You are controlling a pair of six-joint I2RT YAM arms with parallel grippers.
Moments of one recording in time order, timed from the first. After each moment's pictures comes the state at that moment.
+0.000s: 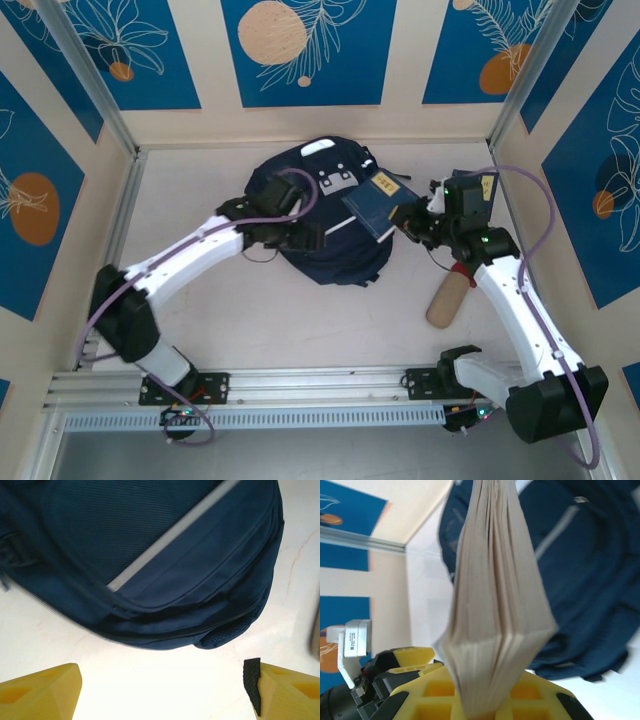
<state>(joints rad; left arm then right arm) -0.74 1.62 1.40 -0.80 0.03 -0.53 0.19 1.04 1.03 -0.68 -0.41 0.83</state>
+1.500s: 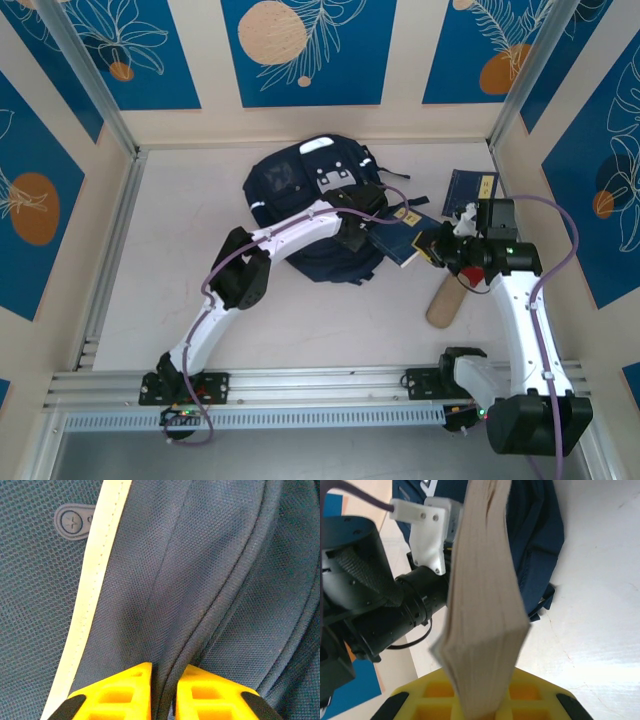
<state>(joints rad) -0.88 2.37 2.14 -1.02 -0.26 -0.14 -0.06 0.96 0.97 -0.94 -0.63 0.70</state>
